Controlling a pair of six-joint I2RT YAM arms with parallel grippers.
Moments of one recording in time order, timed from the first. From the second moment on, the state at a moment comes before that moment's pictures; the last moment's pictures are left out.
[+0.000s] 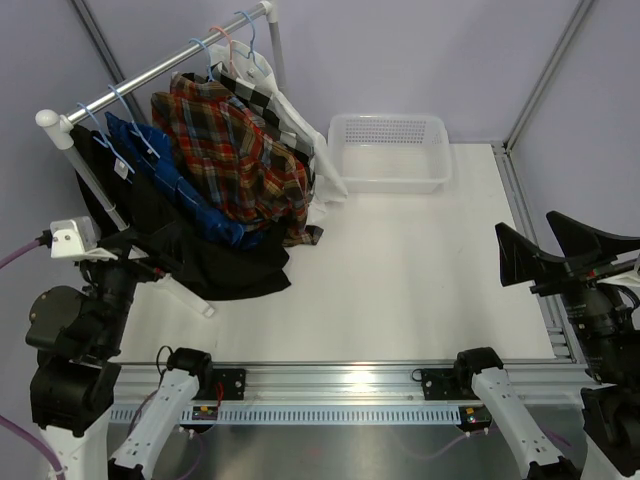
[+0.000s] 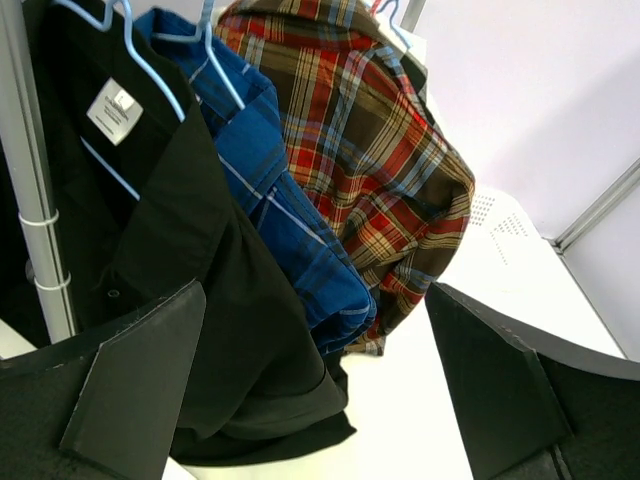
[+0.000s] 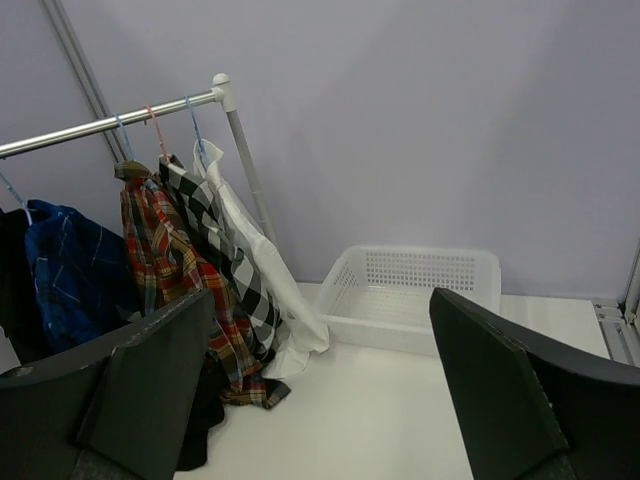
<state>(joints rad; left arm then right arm) -0.20 0.45 1.27 -0.74 -0.13 -0.29 0.18 0.52 1.52 -0.68 -0.10 0.22</state>
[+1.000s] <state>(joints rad) -0.20 1.19 1.75 -0.76 -0.49 -0.48 0.18 0.63 1.37 -0.84 -0.37 0.31</state>
